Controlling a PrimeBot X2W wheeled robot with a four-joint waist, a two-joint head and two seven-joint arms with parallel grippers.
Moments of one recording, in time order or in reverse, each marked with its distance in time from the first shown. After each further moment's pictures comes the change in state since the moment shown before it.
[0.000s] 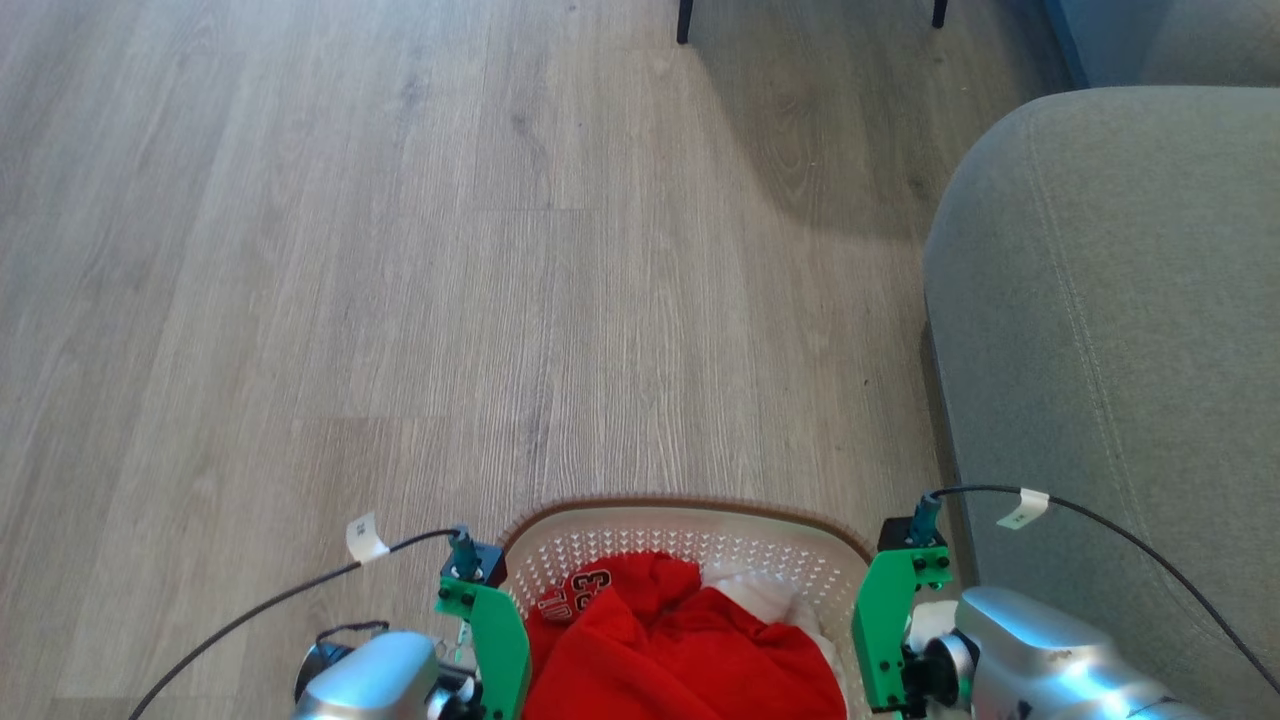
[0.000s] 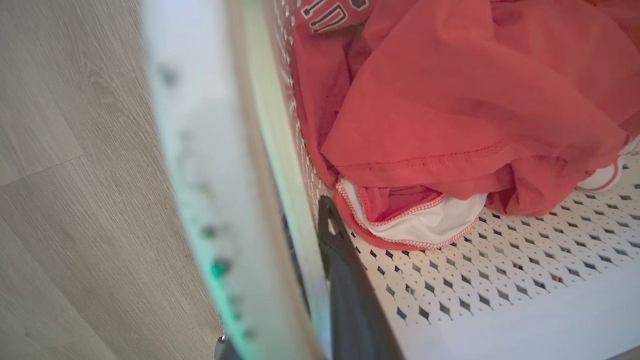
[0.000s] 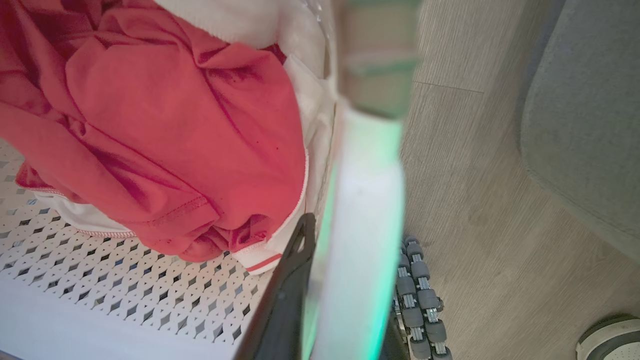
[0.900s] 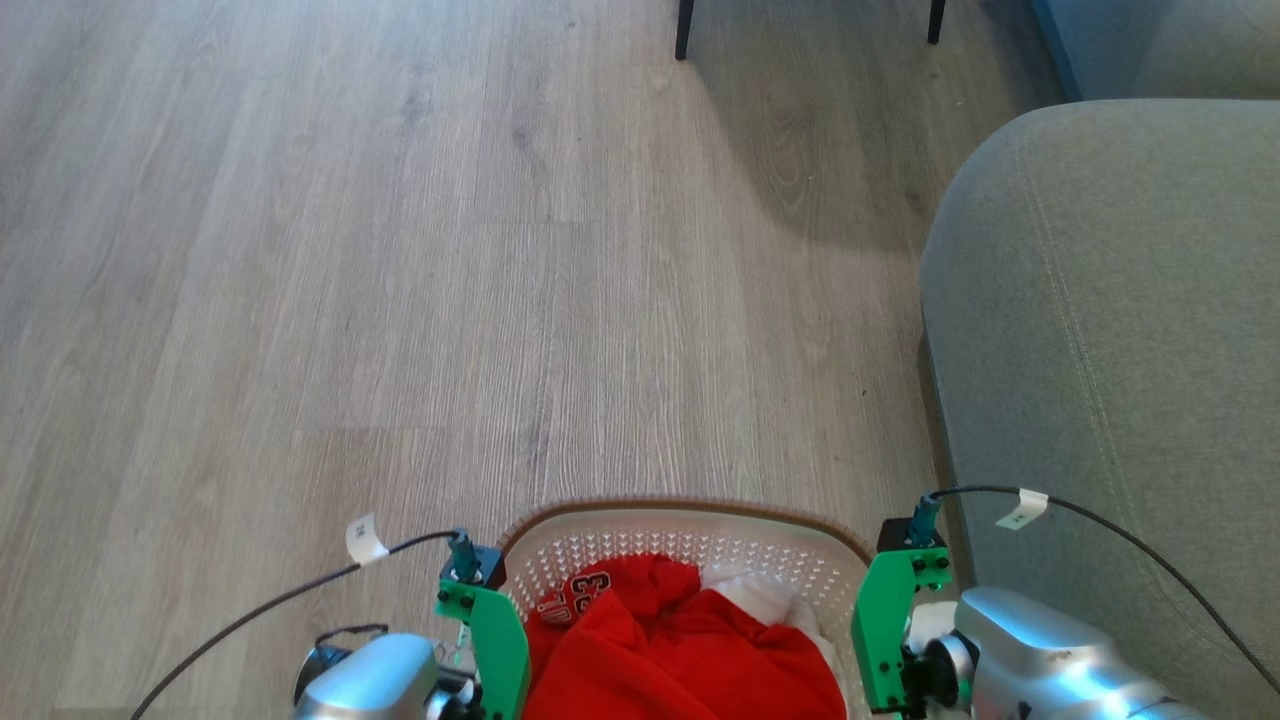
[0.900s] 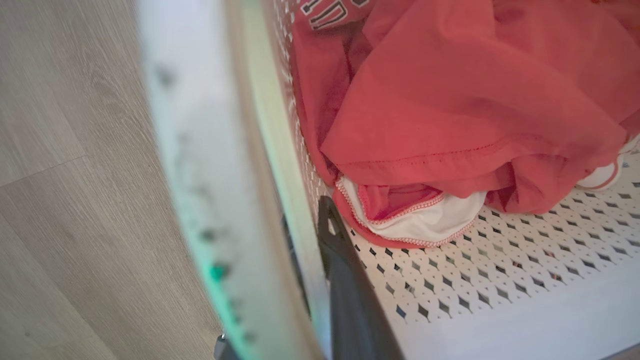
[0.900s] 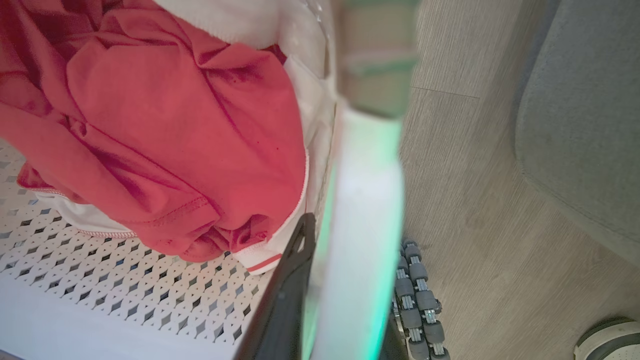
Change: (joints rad) left arm 0.002 0.000 -0.001 0.001 -0.009 0.000 0.009; right arm 0.000 0.000 0.005 -0.002 0.003 0.000 -0.001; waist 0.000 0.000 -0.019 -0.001
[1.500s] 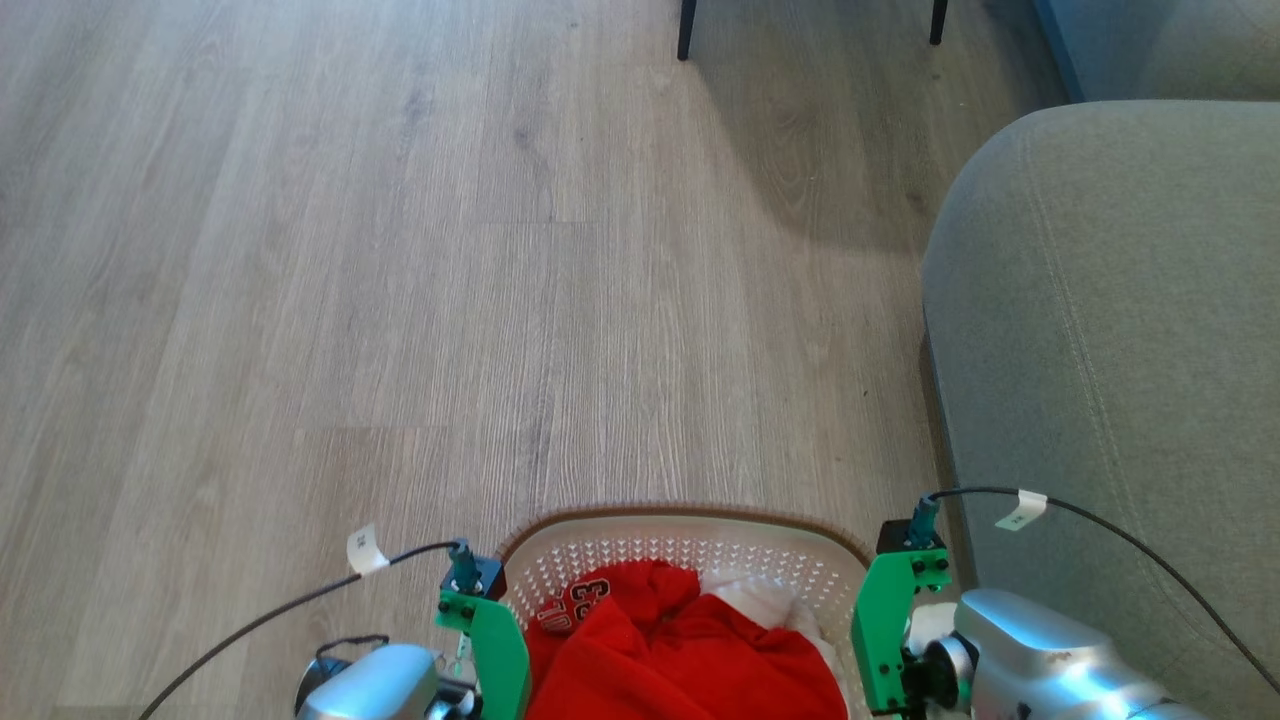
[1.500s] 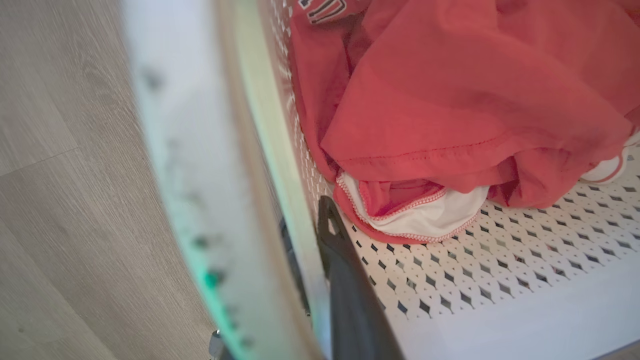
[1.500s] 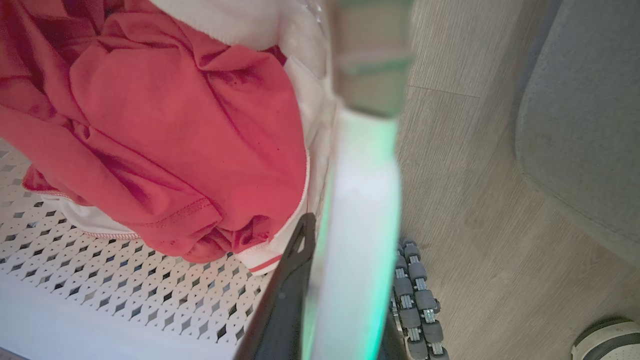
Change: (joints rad) left arm 0.016 0.000 0.000 -0.001 0.000 0.000 0.000; right arm 0.001 0.000 0.005 0.000 0.000 0.000 0.001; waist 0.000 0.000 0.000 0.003
